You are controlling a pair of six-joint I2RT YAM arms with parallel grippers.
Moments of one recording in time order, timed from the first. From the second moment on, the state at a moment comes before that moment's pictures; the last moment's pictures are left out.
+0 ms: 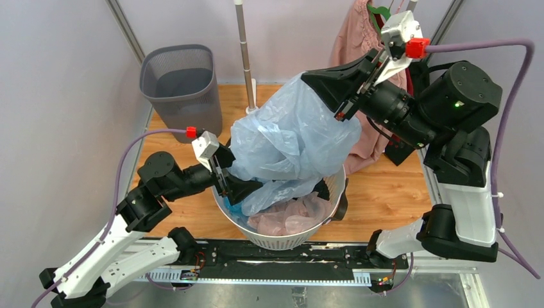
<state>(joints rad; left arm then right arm) -0.80 0.64 0.93 -0.29 0.36 -0.26 1.07 1.35 2.35 -0.70 0.05 -0.02</state>
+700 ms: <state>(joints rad) -0.80 0.59 0.98 -0.46 0.08 -0.19 1.07 1.28 2.29 -0.68 0.04 0.01</state>
